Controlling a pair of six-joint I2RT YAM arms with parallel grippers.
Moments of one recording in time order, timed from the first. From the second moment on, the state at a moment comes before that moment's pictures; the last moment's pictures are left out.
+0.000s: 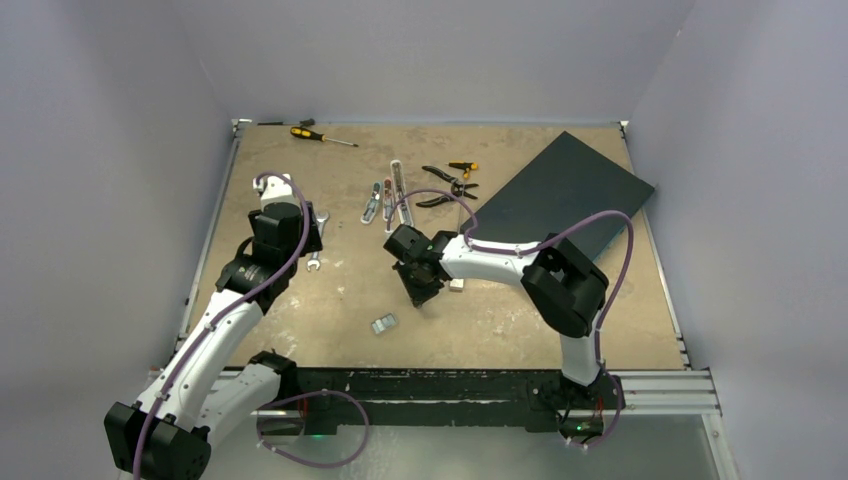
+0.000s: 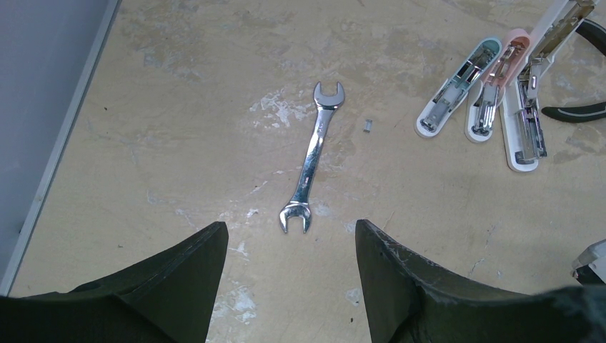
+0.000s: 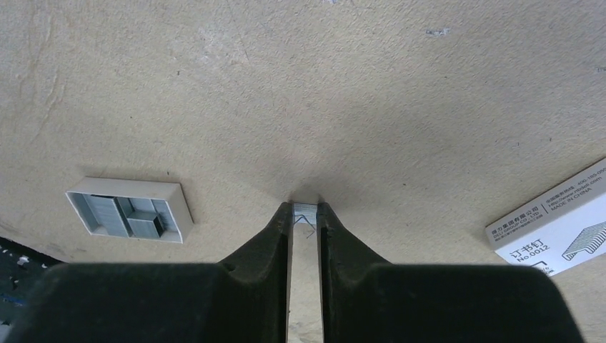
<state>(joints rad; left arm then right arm) -0.32 0.89 0.79 -0.48 -0.47 -0.31 0.98 1.93 1.31 -0.62 0.01 0.49</state>
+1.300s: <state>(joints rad) -0.32 0.89 0.79 -0.48 -0.46 -0.31 1.04 1.88 1.35 -0.58 -0.08 0.52</state>
